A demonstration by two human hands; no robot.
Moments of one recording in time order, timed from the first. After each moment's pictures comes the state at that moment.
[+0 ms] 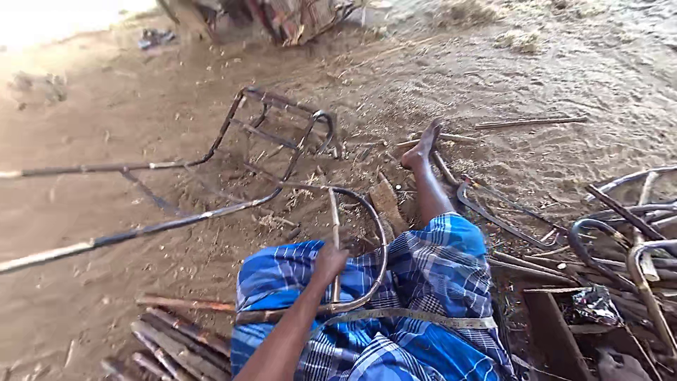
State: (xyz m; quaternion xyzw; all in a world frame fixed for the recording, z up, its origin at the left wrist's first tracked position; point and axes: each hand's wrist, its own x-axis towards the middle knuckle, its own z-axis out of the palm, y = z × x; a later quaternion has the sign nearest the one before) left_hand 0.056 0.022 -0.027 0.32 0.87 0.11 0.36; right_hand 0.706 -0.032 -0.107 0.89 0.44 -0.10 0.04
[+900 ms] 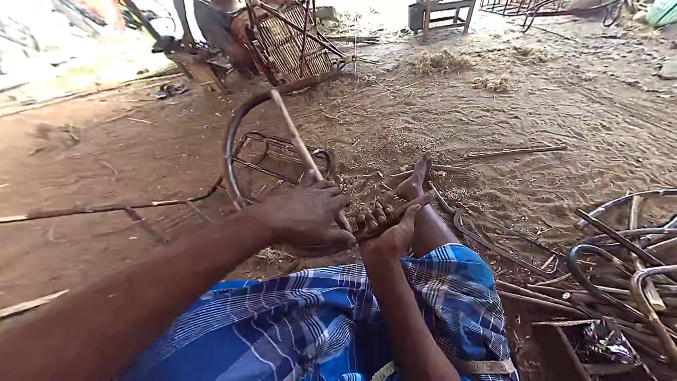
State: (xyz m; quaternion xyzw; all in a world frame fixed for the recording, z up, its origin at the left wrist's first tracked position) left_hand 0.026 0.115 0.224 0.80 0.58 -0.14 0.05; right_hand 0.169 0.128 0.123 0.19 -0.08 -0.77 -0.61
